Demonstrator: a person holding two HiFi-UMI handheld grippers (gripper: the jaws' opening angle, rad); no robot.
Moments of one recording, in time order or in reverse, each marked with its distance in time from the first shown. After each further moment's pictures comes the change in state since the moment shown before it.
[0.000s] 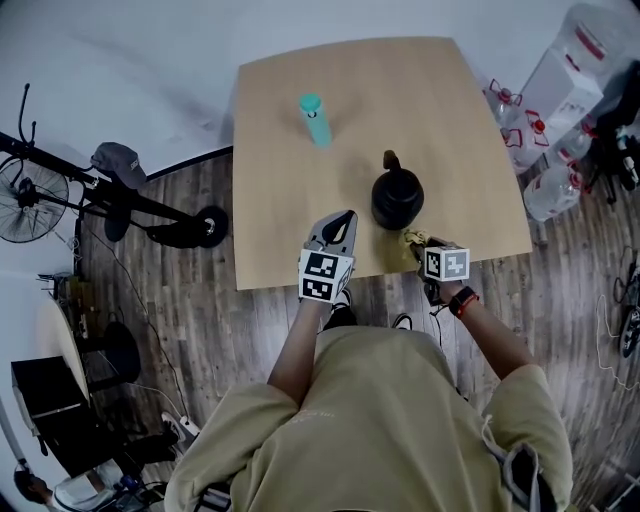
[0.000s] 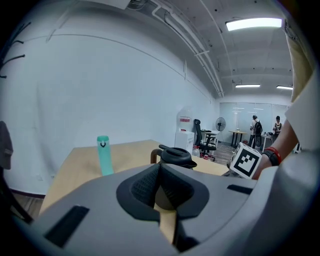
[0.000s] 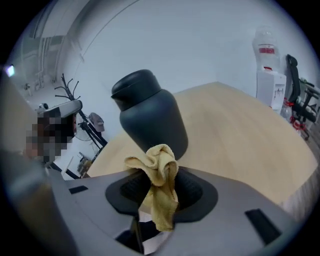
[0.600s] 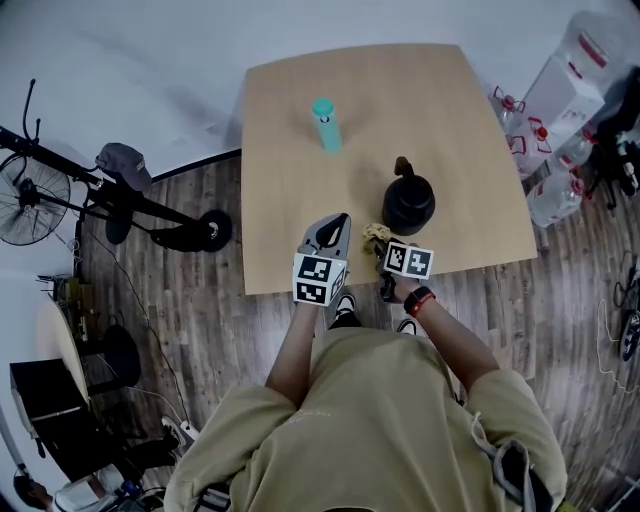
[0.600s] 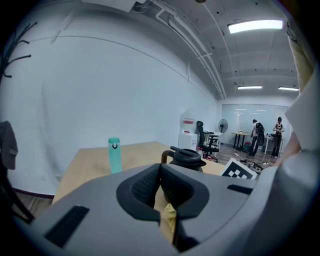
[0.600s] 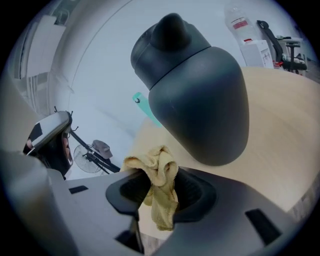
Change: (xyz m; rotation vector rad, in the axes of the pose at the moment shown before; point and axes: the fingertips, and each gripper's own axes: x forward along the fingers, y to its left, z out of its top) left arm -0.028 0.046 -0.001 -0.013 -0.014 0.022; right arm 0.082 0.117 0.018 0.301 -0.125 0.132
